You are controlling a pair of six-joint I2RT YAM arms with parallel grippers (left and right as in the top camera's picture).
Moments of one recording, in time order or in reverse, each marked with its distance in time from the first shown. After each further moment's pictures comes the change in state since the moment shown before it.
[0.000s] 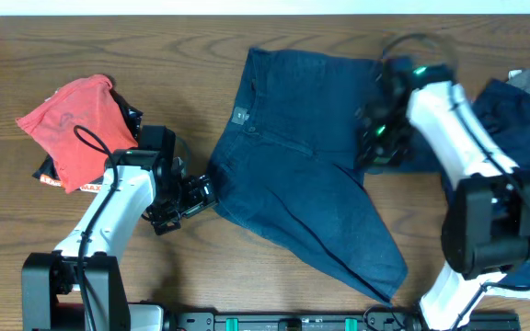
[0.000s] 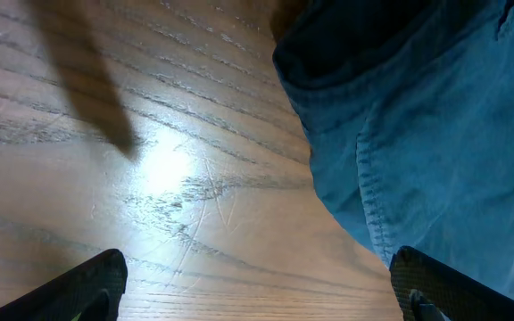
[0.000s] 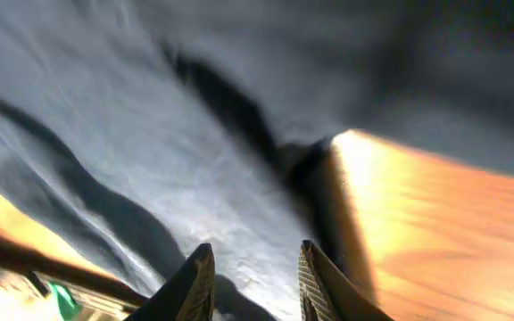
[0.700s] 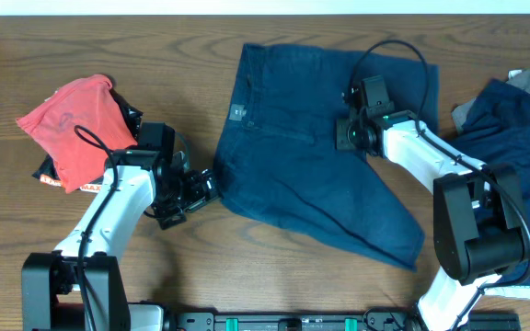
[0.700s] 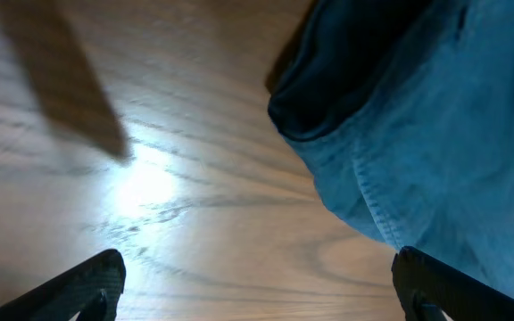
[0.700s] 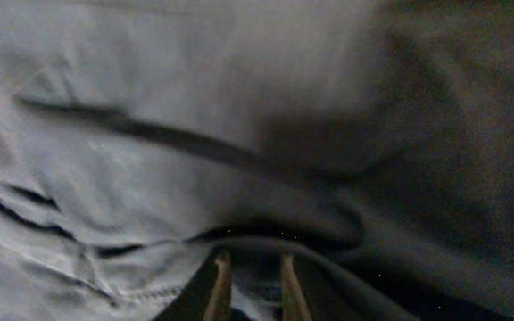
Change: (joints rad) left arm 0.000 0.000 0.000 0.067 0.070 0.000; right arm 0.063 -0.011 -0.292 0.947 0.219 0.167
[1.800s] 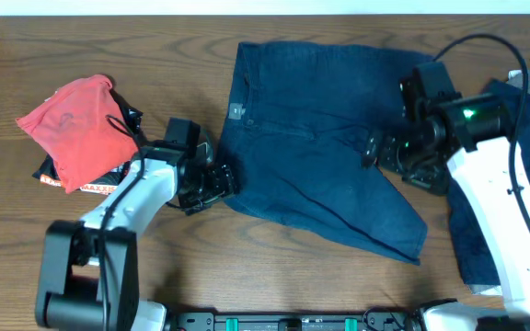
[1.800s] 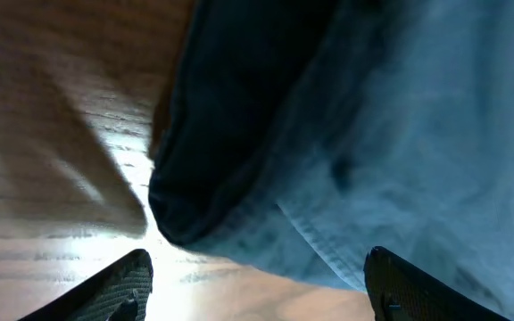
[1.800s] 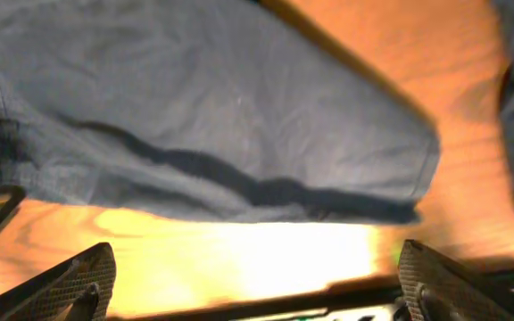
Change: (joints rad) left arm -0.114 0.125 0.000 0.195 0.027 -0.021; right arm -0.020 -0.451 0.264 -1.069 -0.031 0.376
